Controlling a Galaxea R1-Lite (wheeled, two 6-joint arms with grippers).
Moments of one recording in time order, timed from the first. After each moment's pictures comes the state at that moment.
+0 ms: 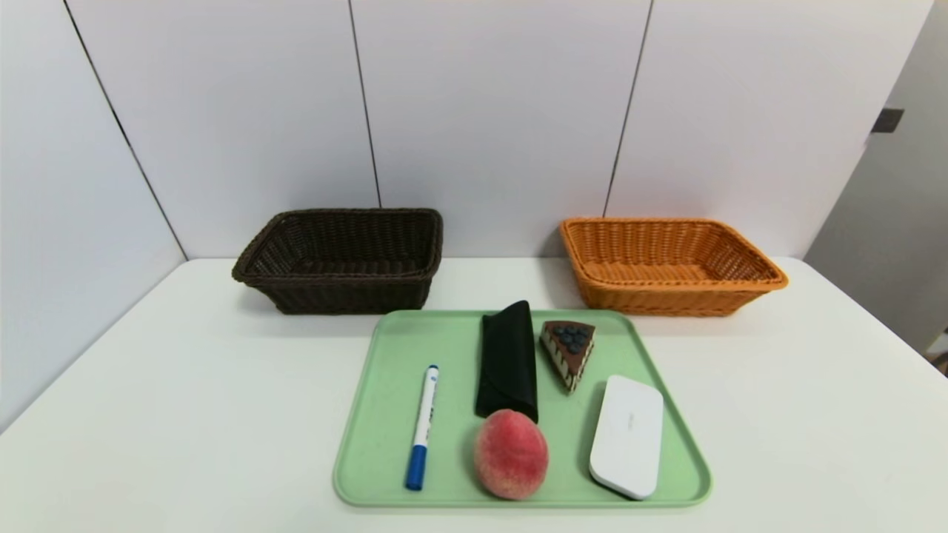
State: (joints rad) left arm -0.01 0.00 0.00 -0.04 0.01 -0.04; right arm 0.00 0.00 0.00 0.00 0.01 -0.07
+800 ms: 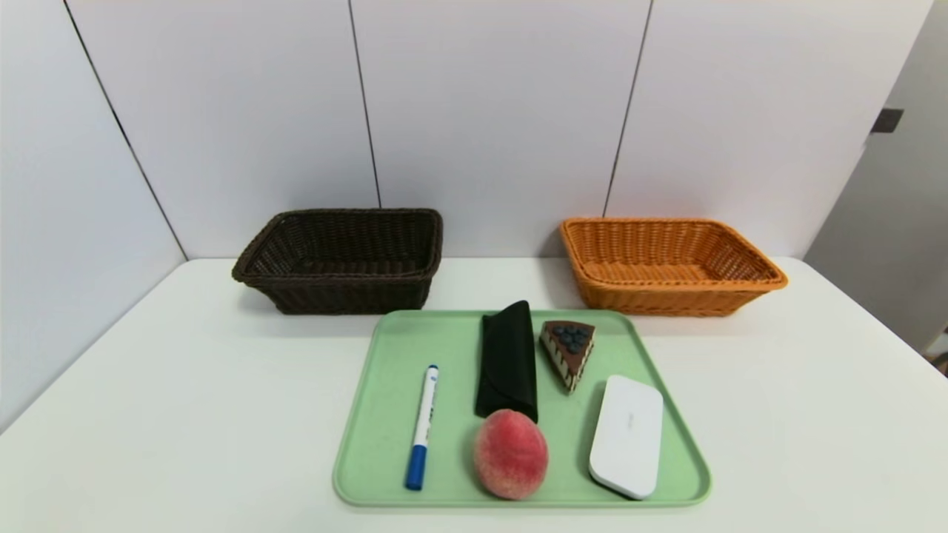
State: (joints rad) left arm -0.01 0.10 -0.45 0.38 -0.10 -0.04; right arm 0.00 0.18 -0.35 0.19 0.04 0.00
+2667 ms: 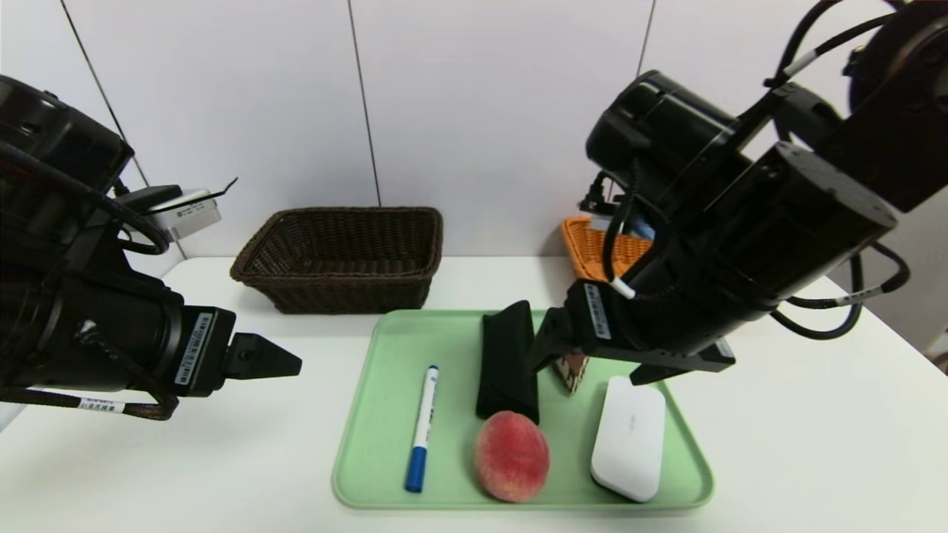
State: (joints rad) left arm -0.46 1.36 -1.23 0.71 0.05 -0.28; right arm 0.78 1.88 -1.90 1.13 0.03 0.67
